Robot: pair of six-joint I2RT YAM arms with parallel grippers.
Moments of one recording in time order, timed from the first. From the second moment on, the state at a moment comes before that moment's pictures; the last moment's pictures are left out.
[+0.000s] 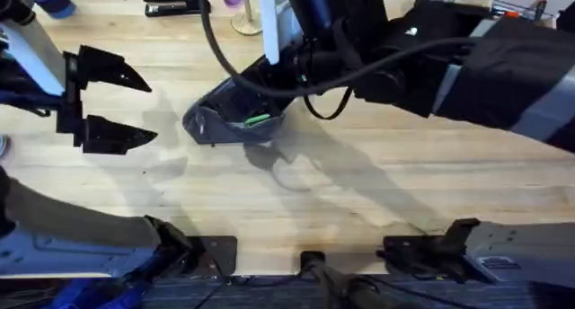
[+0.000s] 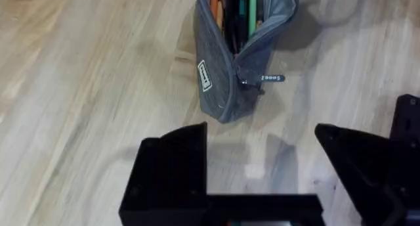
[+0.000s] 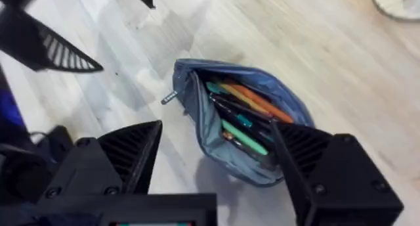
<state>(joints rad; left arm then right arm) 0.72 1.69 1.33 -1.61 0.72 2.06 0.82 1.52 1.19 -0.36 -0.21 0.12</state>
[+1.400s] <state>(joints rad) 0.72 1.81 1.33 -1.55 0.74 2.06 1.09 1.55 1.19 -0.31 0.16 0.70</state>
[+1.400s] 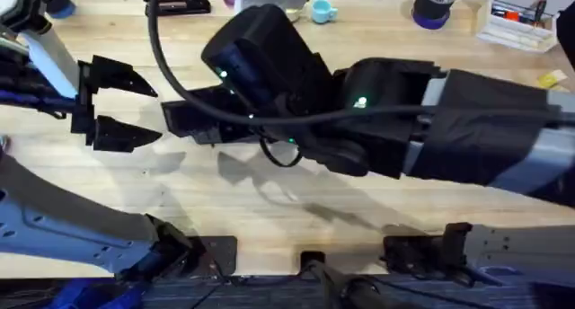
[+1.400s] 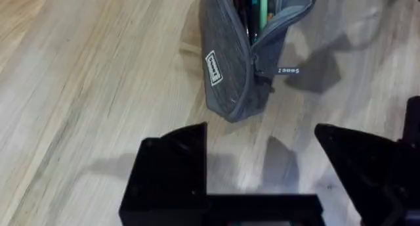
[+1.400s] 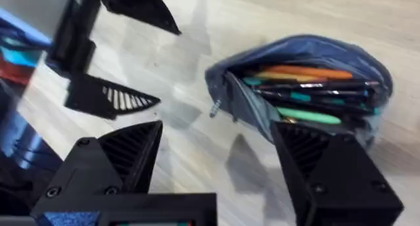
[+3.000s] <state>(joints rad) 0.72 1.81 1.33 -1.55 0.74 2.06 1.13 1.91 1.20 0.02 0.13 0.71</state>
